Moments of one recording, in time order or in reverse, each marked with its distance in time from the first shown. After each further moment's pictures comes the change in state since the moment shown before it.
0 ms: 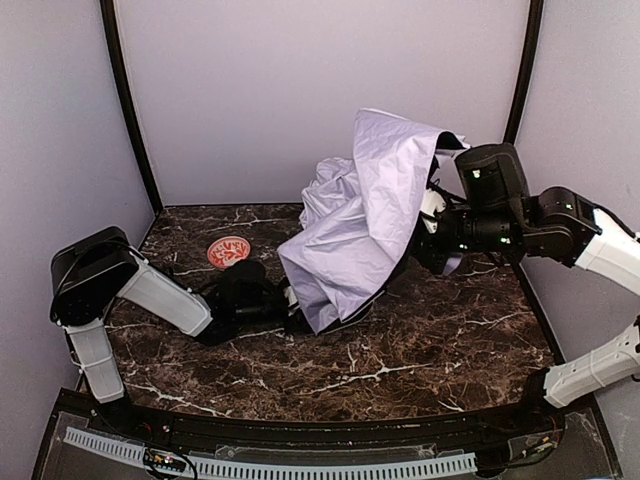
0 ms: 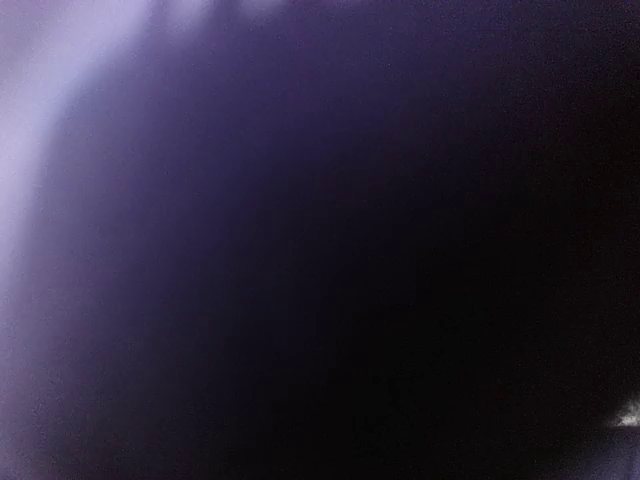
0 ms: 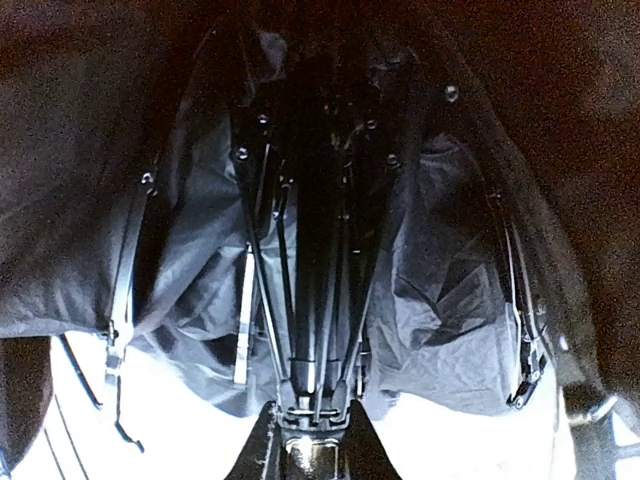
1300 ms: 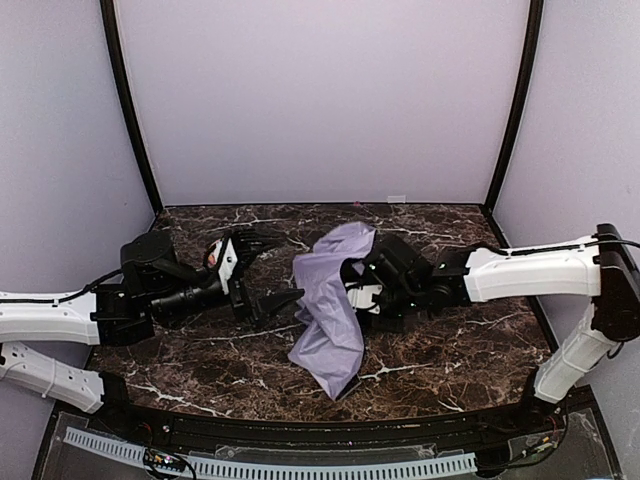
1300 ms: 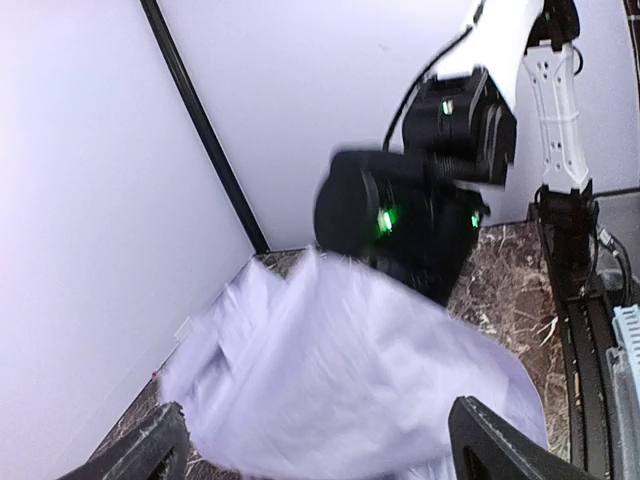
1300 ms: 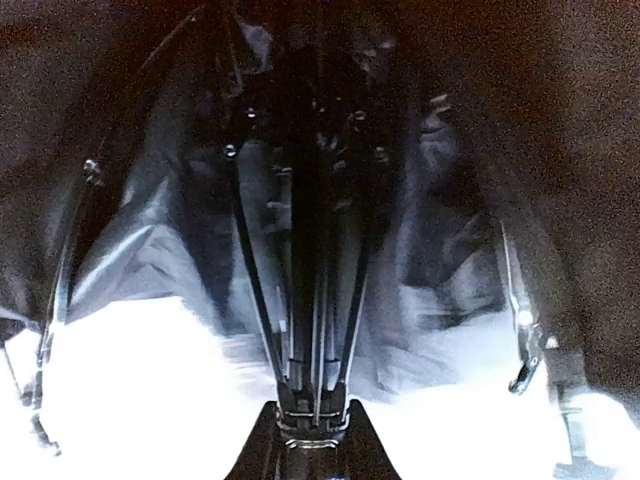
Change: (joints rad) left arm -0.180 -0.752 -0.040 -0.480 -0.246 -0.154; right arm -0.038 0.350 -0.272 0.251 0.101 -0.312
